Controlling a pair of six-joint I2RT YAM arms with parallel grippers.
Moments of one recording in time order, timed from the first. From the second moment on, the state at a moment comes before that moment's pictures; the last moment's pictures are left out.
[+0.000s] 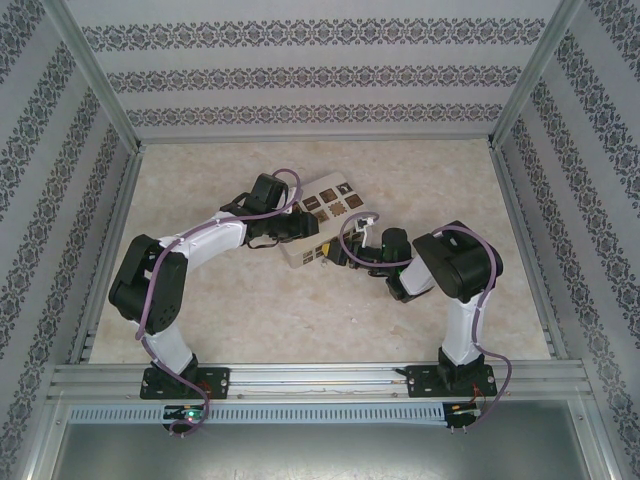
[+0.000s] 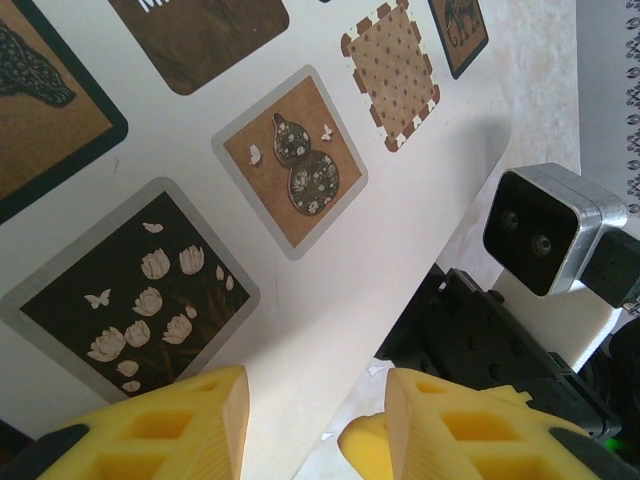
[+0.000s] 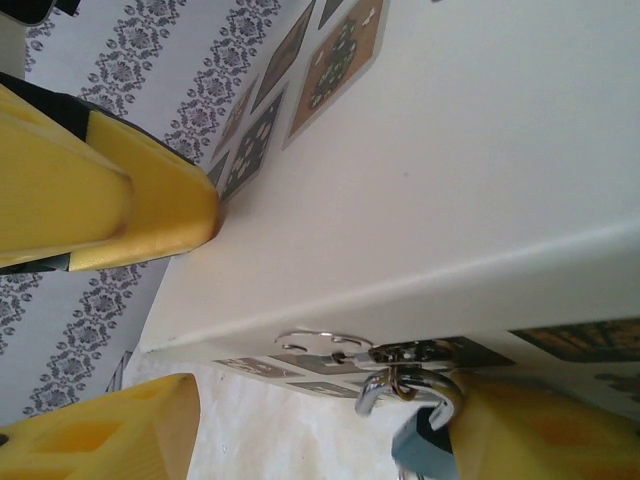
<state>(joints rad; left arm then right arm) -0.46 1.74 1.15 -0.27 0.48 -0.63 0.42 1.98 0.51 1.21 -0.70 0.79</state>
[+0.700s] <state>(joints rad) -0.46 1.74 1.15 -0.27 0.50 -0.63 0.41 1.98 0.49 1.21 -0.69 0.76</state>
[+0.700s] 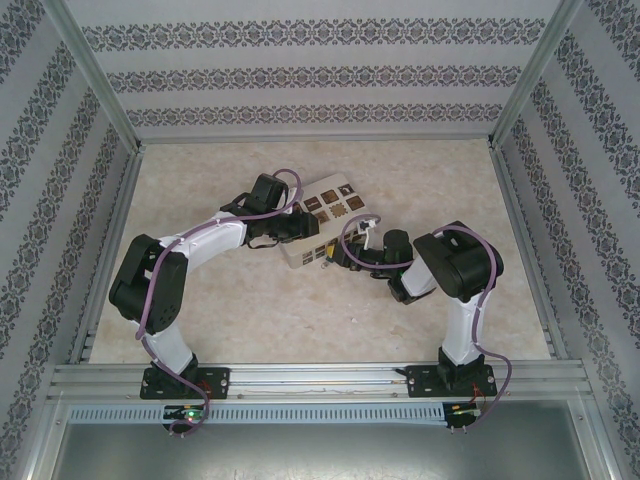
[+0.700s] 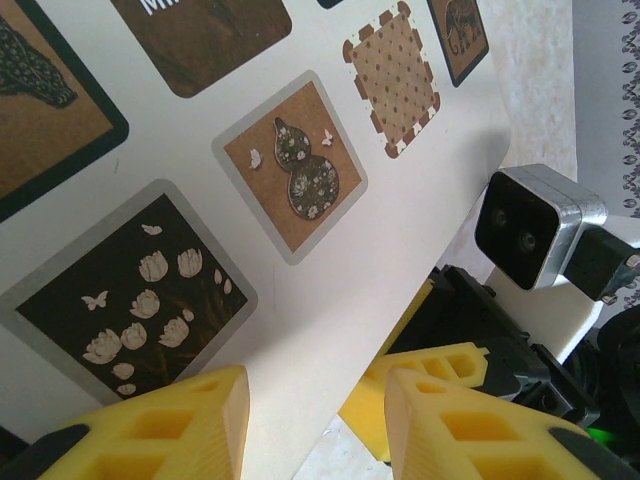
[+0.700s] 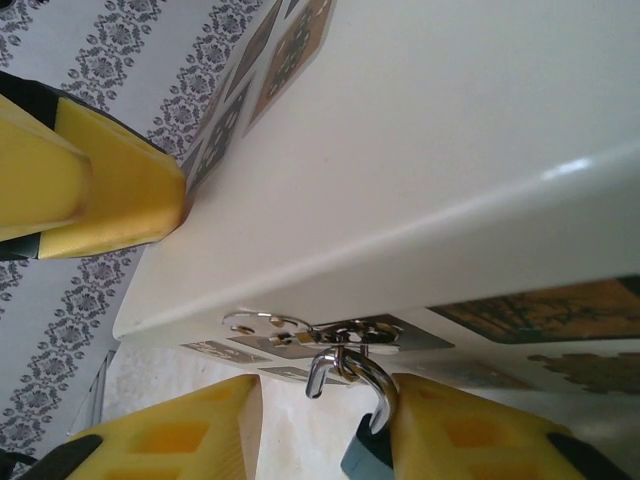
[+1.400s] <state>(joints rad) -0.46 1.74 1.15 -0.27 0.50 -0.63 0.41 1.97 0.48 1.19 -0.65 0.76</state>
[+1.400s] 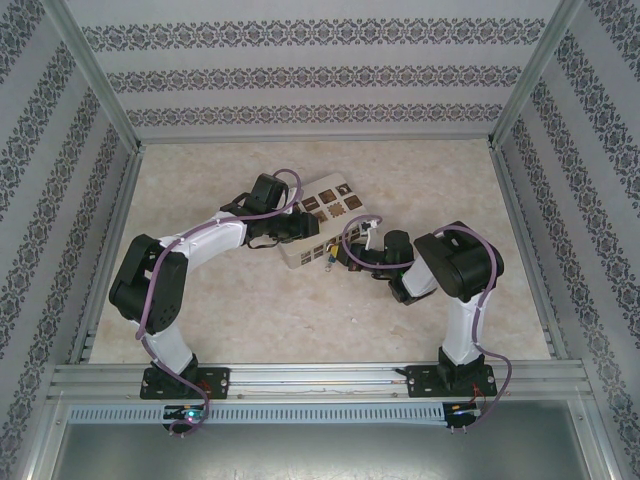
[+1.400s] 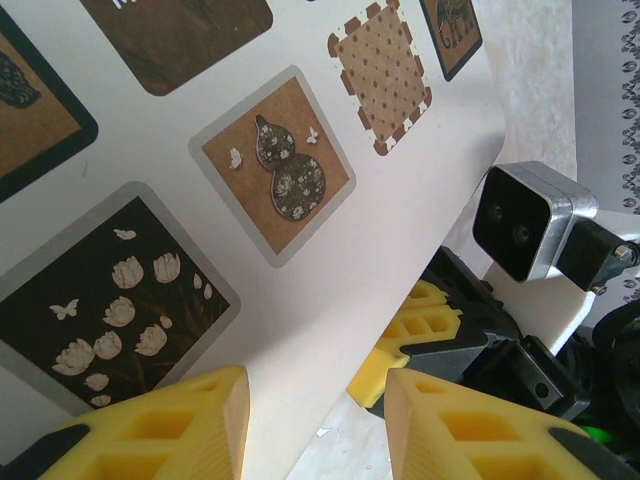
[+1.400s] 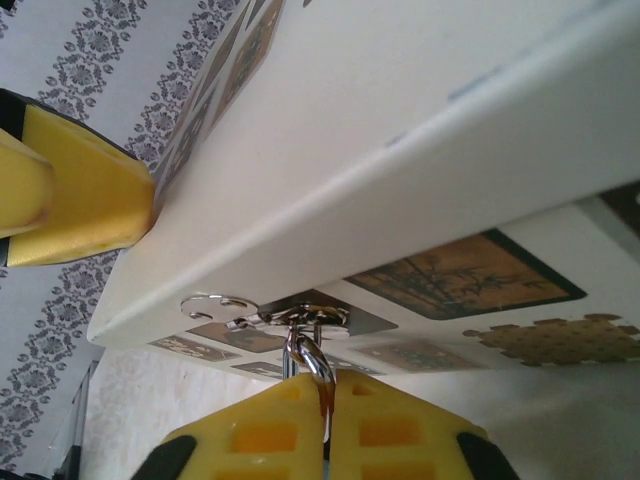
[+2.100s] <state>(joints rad) -0.47 1.71 1.08 -0.17 0.50 -0.67 0.46 1.94 0.42 1.23 -0.47 1.06</state>
